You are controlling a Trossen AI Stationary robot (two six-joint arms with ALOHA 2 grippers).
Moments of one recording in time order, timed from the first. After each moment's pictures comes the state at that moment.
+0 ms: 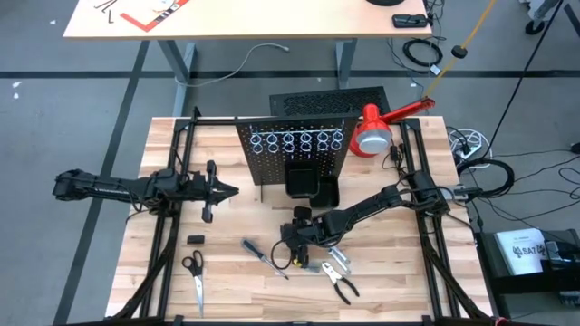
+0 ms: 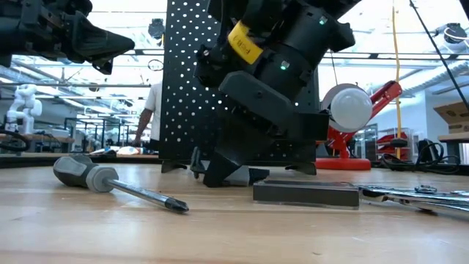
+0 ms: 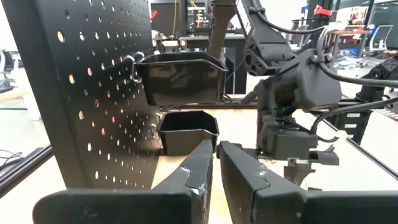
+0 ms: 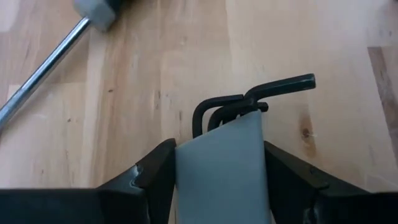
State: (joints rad) left arm -0.03 0.41 0.12 0.27 -0.01 0.03; right arm 0.28 2.09 1.35 -0.23 0.20 0.29
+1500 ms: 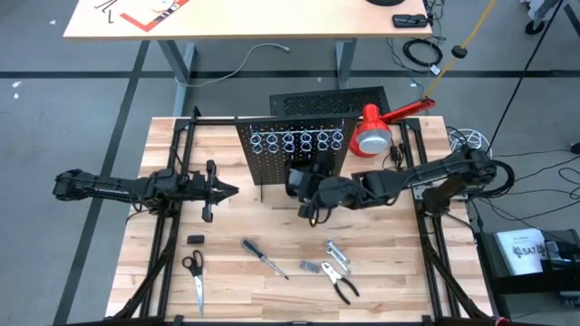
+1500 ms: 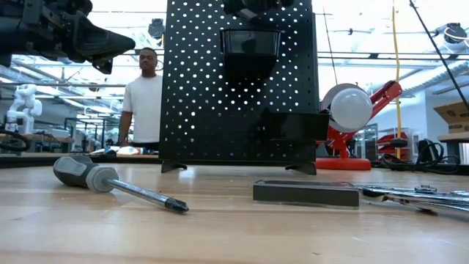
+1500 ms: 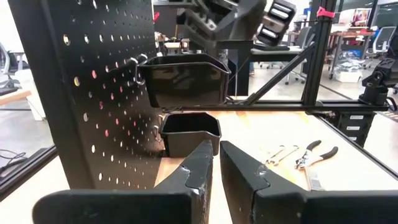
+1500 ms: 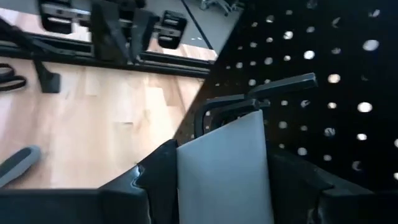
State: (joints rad) left arm -0.03 0.41 0.12 0.28 -0.02 0.03; right arm 0.19 1.59 1.35 -0.23 0.65 -0.07
